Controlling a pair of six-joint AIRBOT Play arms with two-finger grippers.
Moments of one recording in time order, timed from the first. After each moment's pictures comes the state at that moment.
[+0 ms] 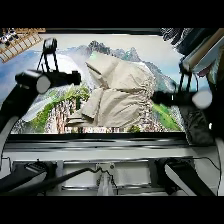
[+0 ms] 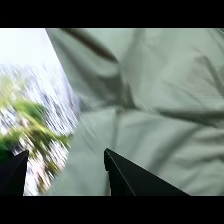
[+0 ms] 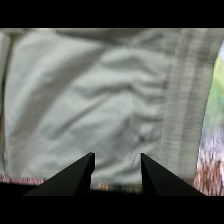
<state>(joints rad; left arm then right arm) -0.37 -1.17 1.13 1.50 -0.79 -1.89 0.06 -0.84 0.86 -1.24 1.13 1.73</state>
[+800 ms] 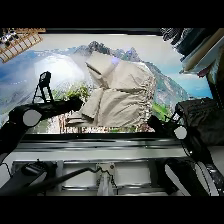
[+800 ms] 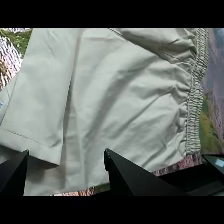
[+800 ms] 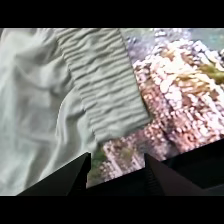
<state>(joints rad) -0.39 -0.84 0.73 1.21 -0.74 -1.84 0.06 -0.70 0.31 -1.23 0.78 2.08</state>
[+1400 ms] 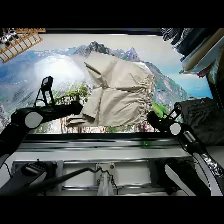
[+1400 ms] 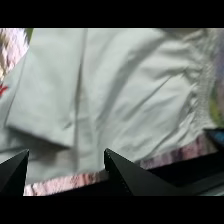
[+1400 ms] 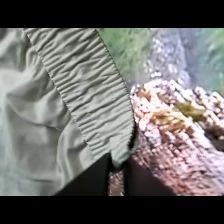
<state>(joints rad) -0.39 -0.84 0.67 1.21 -0.77 -1.84 0.06 -0.86 0.31 -1.18 0.53 2.09</state>
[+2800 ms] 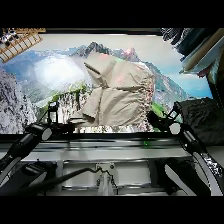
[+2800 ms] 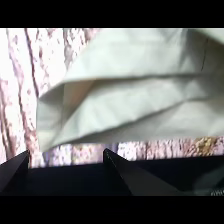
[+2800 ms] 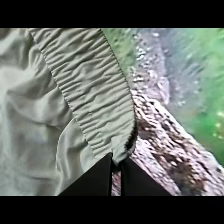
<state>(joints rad) -0.36 -0.89 0.37 1.51 -0.67 -1.94 0.06 -0.87 0.31 -1.17 0.54 2.05</state>
